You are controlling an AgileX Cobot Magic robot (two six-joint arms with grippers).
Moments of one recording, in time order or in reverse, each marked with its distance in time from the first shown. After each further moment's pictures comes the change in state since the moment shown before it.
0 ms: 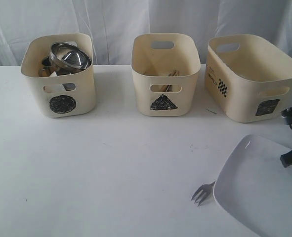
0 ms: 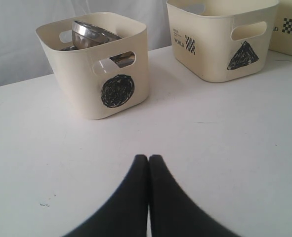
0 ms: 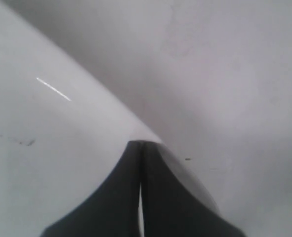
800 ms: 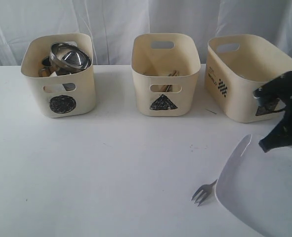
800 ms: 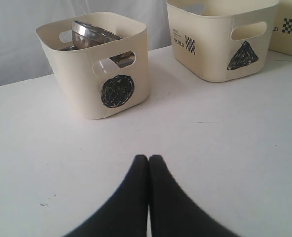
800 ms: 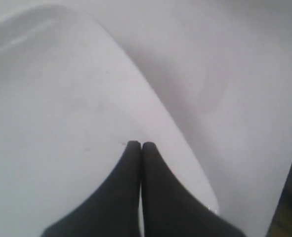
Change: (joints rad) left arm 0.000 0.000 0.000 0.000 0.000 0.000; right arm 0.234 -0.182 -0.058 0.089 0.147 -0.197
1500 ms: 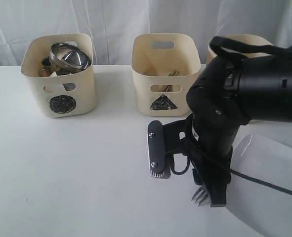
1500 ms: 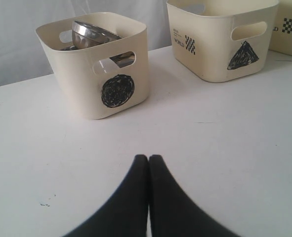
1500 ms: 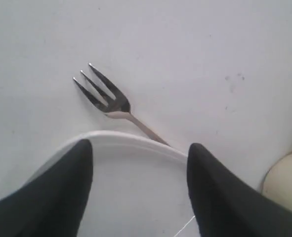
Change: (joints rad) left arm 0.000 0.000 0.000 0.000 0.000 0.000; right arm 0.619 0.046 -0.146 0.115 0.301 -0.661
